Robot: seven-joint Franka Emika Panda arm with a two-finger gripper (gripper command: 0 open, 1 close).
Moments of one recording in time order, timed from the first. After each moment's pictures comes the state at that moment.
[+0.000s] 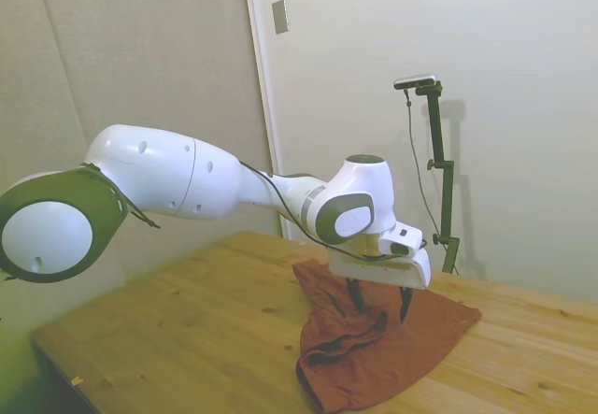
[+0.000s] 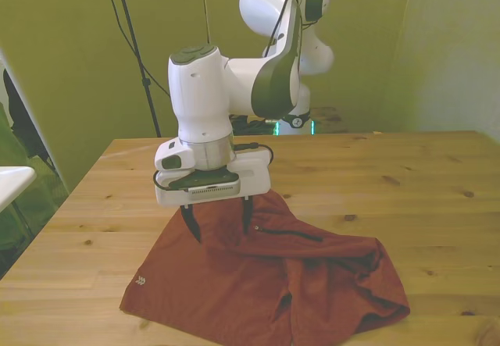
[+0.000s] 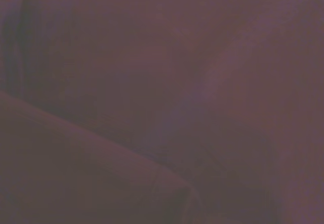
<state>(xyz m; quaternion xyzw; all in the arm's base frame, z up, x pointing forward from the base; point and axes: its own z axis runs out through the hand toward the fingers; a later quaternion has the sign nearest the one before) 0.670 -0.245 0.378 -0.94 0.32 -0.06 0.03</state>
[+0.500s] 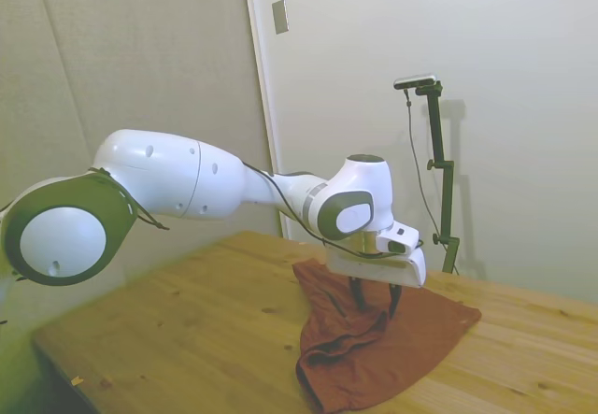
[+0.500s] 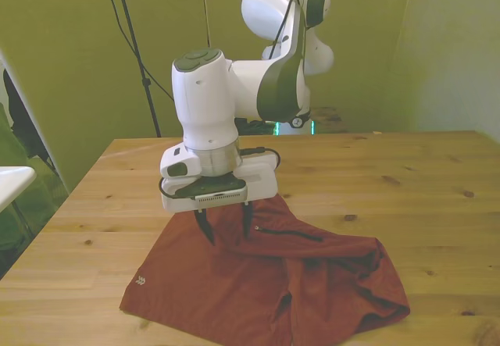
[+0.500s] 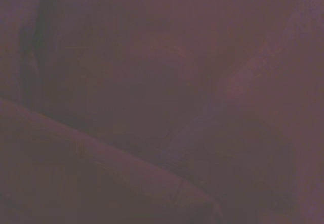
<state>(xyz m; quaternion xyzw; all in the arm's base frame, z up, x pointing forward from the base) 0.680 -0.238 0.373 -0.94 0.33 -0.04 0.03</state>
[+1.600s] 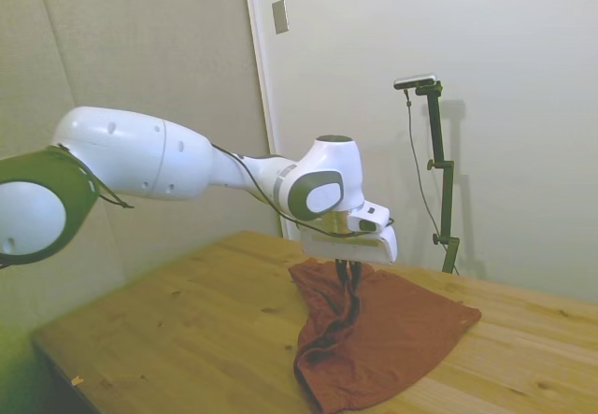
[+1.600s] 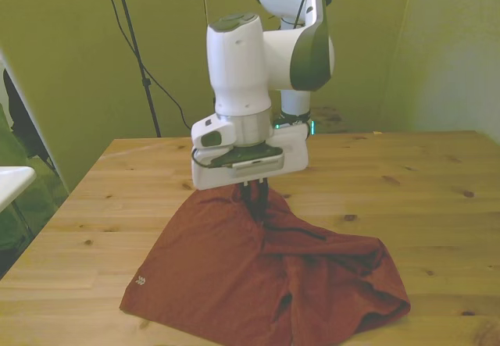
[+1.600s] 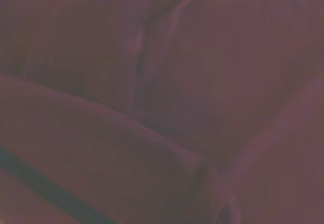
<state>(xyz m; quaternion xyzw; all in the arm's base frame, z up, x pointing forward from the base) 0.654 -0.173 0.422 -0.95 0.29 -0.06 0.04</state>
